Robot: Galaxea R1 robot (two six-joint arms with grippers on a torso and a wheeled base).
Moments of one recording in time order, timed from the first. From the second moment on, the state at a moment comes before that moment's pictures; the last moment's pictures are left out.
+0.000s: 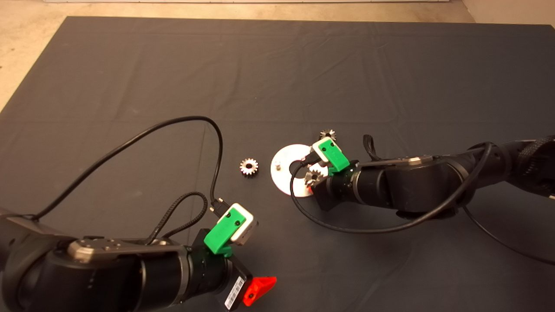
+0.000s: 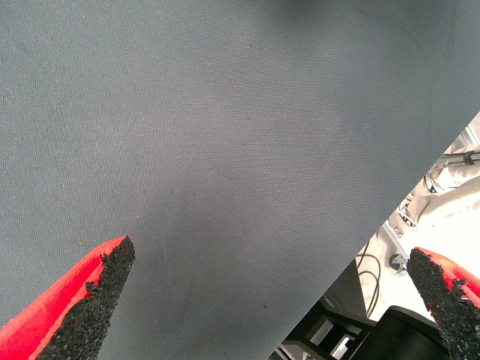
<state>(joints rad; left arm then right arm) -0.03 2.31 -0.34 1.00 1.30 -1.26 0.12 2.60 -0.74 -0.98 -1.50 1.29</state>
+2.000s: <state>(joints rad) -0.03 2.30 -0.34 1.00 1.30 -1.27 0.10 2.60 -0.71 -0.98 -1.51 1.27</state>
